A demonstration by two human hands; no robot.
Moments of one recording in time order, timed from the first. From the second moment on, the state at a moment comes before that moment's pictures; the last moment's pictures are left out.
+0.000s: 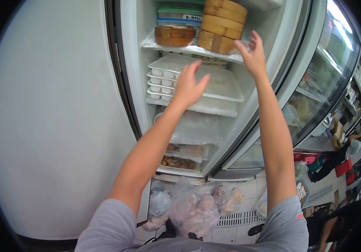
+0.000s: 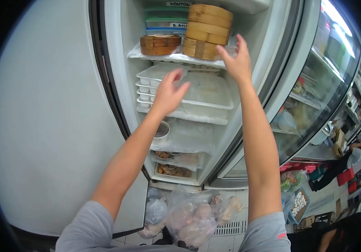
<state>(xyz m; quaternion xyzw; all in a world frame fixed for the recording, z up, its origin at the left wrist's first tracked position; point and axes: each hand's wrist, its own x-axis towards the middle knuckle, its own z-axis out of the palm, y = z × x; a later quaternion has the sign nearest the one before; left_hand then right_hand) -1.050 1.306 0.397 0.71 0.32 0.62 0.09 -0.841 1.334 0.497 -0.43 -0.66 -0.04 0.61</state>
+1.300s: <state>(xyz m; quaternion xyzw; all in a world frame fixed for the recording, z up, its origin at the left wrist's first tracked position) -1.016 1.446 0.507 0.76 0.26 0.50 0.32 -0.853 1.390 0.535 -0.45 -0.65 0.16 0.59</state>
